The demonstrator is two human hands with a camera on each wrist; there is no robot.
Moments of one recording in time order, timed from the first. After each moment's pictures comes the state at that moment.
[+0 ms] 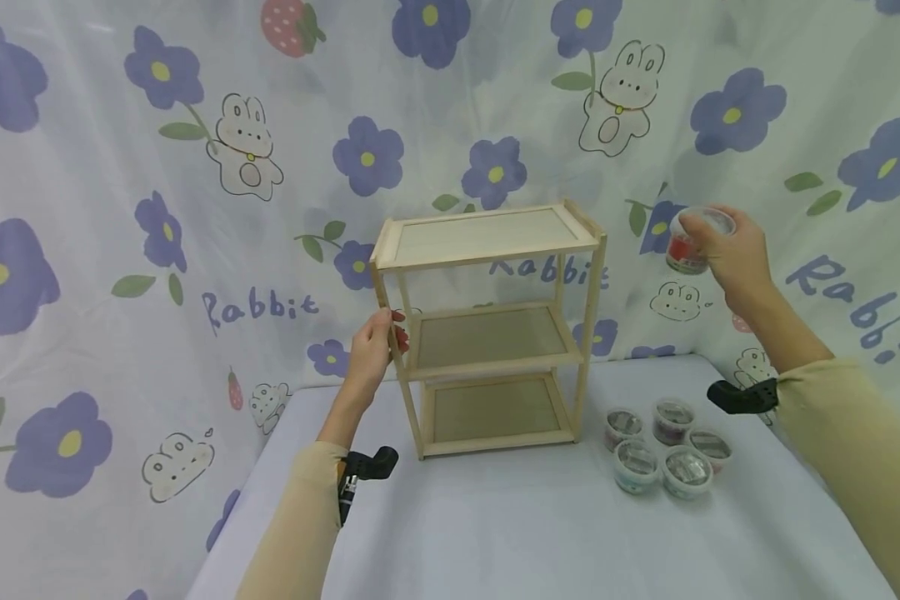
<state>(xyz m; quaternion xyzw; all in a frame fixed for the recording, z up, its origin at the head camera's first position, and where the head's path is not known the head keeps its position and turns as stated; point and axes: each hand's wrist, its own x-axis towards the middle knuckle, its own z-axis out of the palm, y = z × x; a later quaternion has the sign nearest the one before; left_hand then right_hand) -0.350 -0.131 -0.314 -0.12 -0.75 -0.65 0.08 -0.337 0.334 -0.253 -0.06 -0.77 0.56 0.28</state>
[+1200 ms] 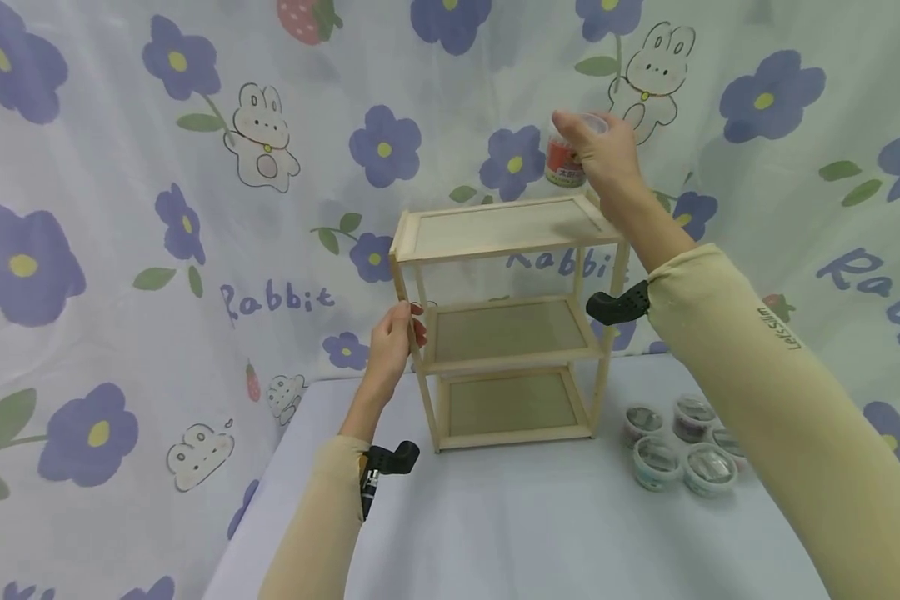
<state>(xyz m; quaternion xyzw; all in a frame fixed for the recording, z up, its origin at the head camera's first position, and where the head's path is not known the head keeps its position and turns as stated) -0.349 -0.130 -0.311 -0.12 -0.76 -0.64 0.08 -0.396 0.172 -0.142 0.04 -0.69 0.69 0.22</state>
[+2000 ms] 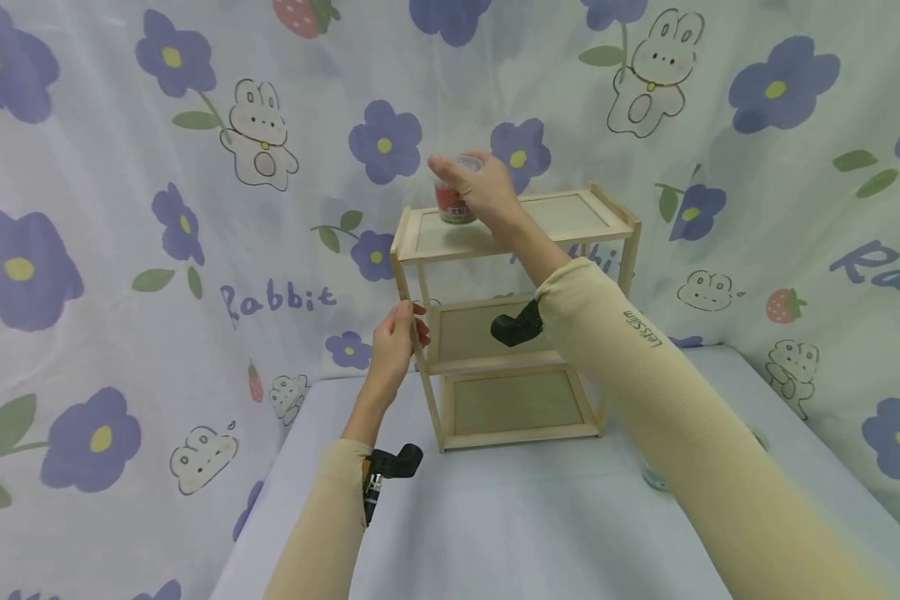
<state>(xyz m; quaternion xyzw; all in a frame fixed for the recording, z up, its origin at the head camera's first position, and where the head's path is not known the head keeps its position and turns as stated) -0.352 -0.131 -0.310 -0.12 -0.75 -0.64 0.08 -0.419 0.054 -0.164 0.09 -0.77 0.63 0.12</state>
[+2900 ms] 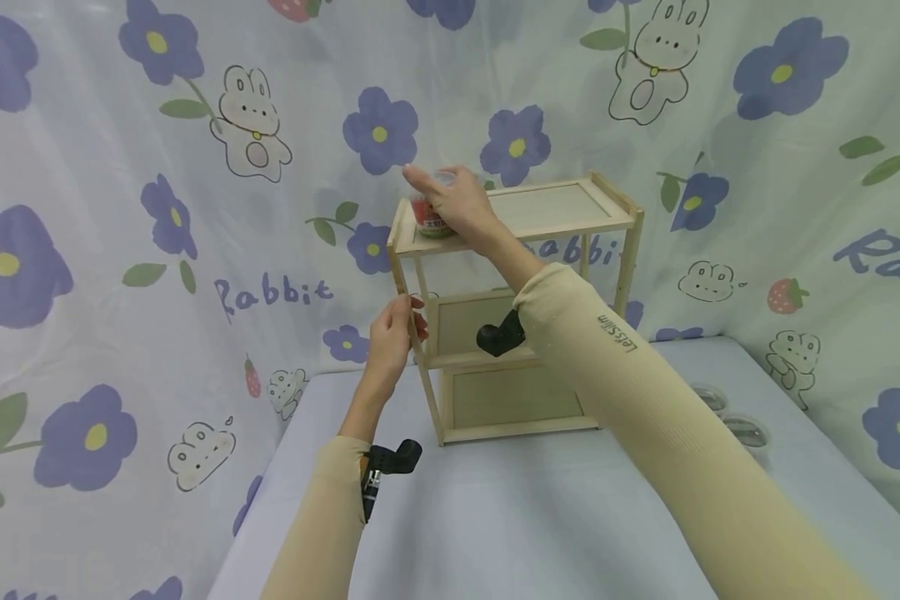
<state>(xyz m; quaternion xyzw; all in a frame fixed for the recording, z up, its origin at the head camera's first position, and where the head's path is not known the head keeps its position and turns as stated) -0.356 -0.132 -0.311 -0.12 -0.75 -0.65 0.08 -0.424 0.029 -0.179 0.10 -0.81 0.56 0.09</state>
